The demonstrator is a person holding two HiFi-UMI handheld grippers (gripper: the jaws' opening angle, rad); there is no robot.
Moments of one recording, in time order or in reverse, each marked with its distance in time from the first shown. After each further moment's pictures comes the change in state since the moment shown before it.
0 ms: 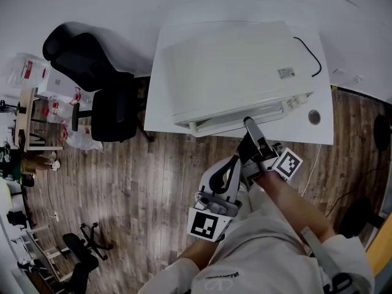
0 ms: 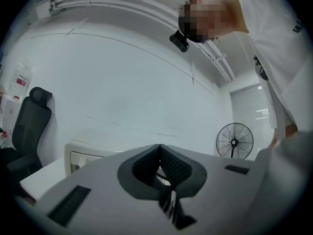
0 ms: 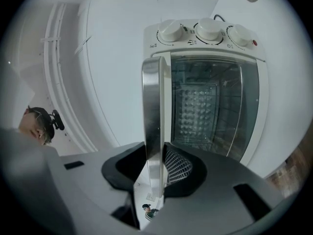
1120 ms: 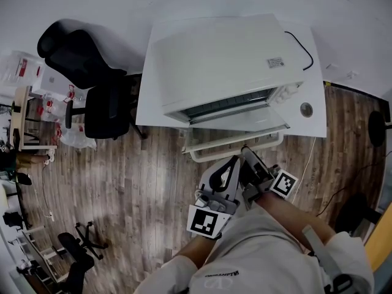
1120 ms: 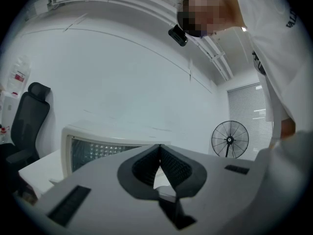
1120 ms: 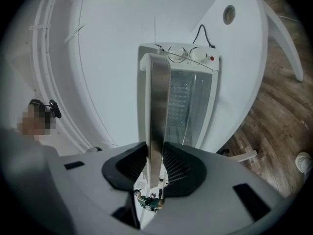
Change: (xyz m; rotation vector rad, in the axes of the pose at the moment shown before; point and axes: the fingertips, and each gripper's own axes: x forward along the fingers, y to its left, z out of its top) left arm -0.012 -0.032 -0.030 -0.015 0.056 -0.031; right arm -0.108 -0.023 -0.047 0.012 0.121 -0.168
